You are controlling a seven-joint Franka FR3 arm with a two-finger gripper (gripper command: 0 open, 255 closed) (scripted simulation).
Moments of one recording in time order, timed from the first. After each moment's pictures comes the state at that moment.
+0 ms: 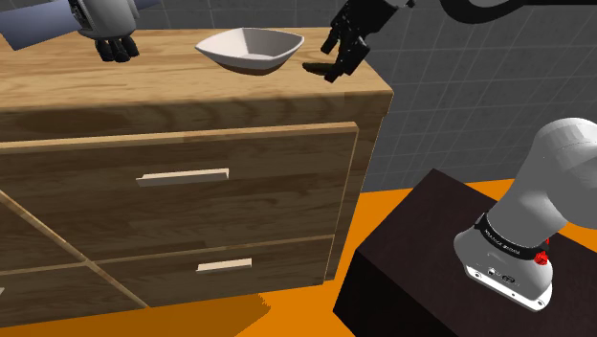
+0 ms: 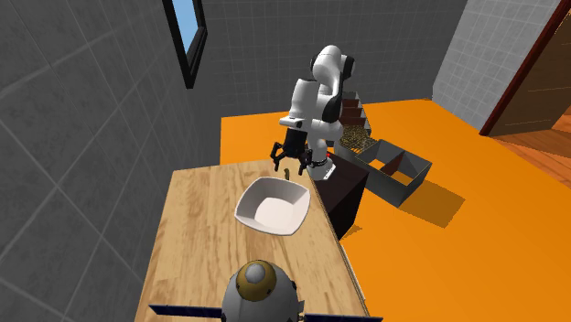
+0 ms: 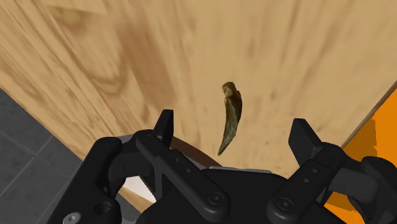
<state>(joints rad) 0.35 -0.57 0.04 -2.45 0.00 2.45 -0.55</state>
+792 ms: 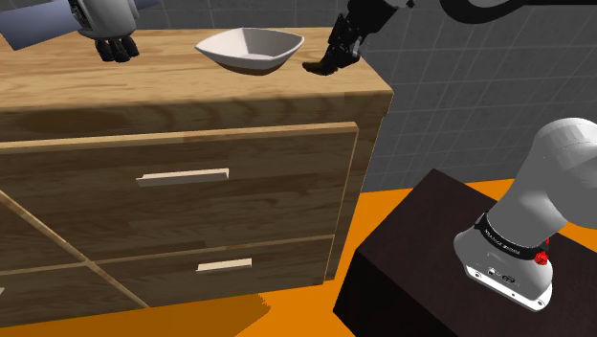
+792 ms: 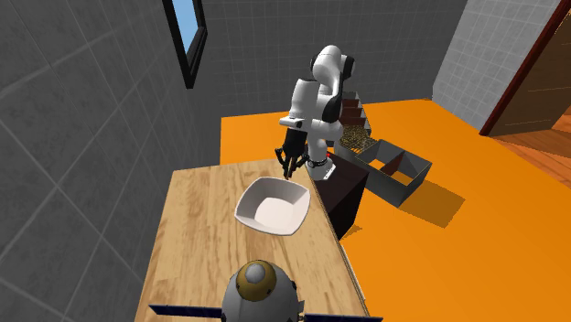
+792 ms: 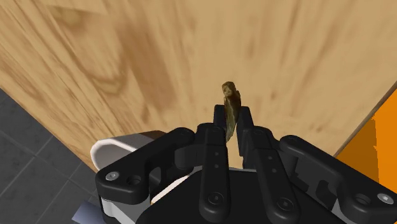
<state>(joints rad) 0.35 -0.57 0.04 -2.45 0.00 2.46 -0.55</state>
